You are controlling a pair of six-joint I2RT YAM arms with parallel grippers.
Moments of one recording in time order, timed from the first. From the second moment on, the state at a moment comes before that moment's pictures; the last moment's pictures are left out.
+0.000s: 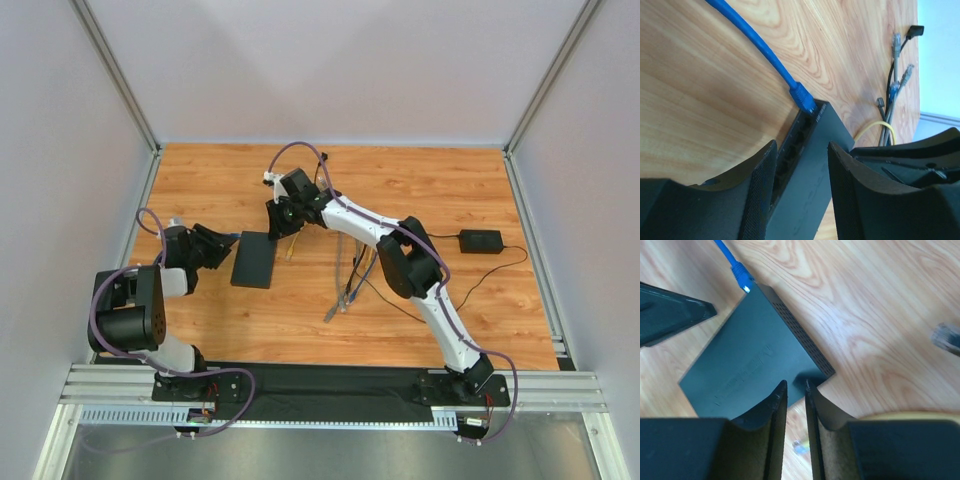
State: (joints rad) left arm 0.14 1.52 0.45 0.48 0.35 -0.96; right arm 0.75 2.40 2.01 -0.41 -0.35 0.27
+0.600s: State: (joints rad) left arm 0.13 1.75 0.58 0.62 0.33 -1.05; right arm 0.77 2.48 2.13 -0.45 -0.36 0.27
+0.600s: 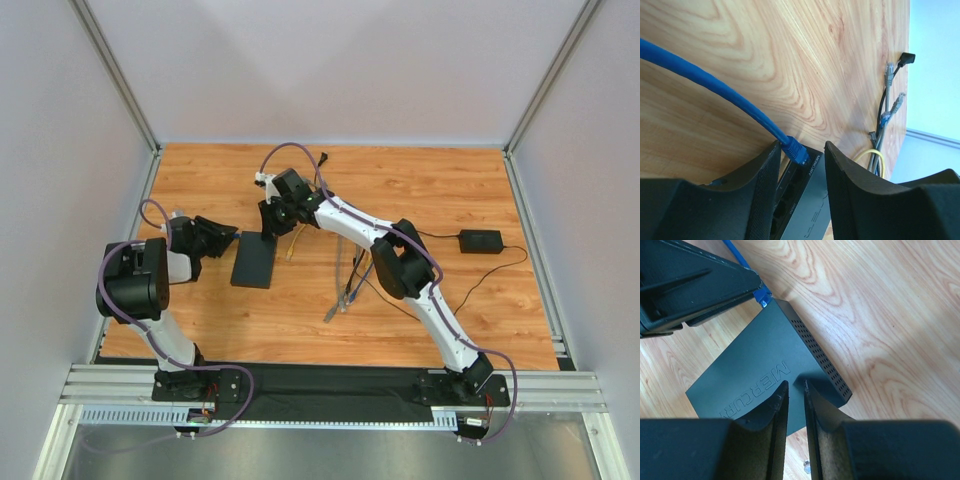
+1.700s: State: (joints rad) left arm 0.10 1.74 0.58 0.56 0.31 -1.06; right arm 0.77 2.50 2.18 -0.48 -0.36 0.24
